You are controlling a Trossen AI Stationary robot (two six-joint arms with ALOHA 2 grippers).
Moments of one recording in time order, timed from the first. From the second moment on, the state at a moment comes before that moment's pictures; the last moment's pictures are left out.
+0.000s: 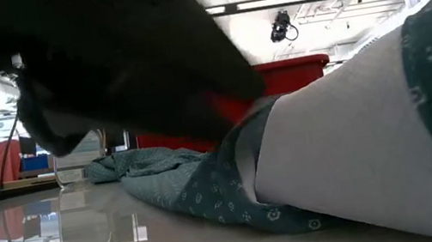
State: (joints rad) left arm -0.70 2.10 1.33 -0.03 -0.63 -0.99; right arm 0.70 1.36 0.54 0.06 0.32 0.97
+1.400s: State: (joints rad) left arm -0.66 2.09 1.48 0.04 0.23 -1.24; right arm 0.70 1.39 0.52 0.01 0.26 0.94
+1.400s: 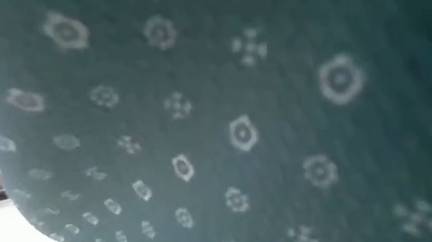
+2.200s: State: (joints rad) left arm -0.46 1.83 1.45 -0.94 -0.20 -1.11; right arm 0.49 1.27 0.50 -0.14 0.11 0.93
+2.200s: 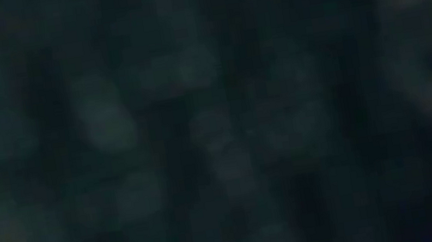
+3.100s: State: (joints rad) left arm 0.40 1.81 1.11 -0.44 0.16 -0.17; right arm -0.43 1.30 0.53 -0.46 0.12 0.70
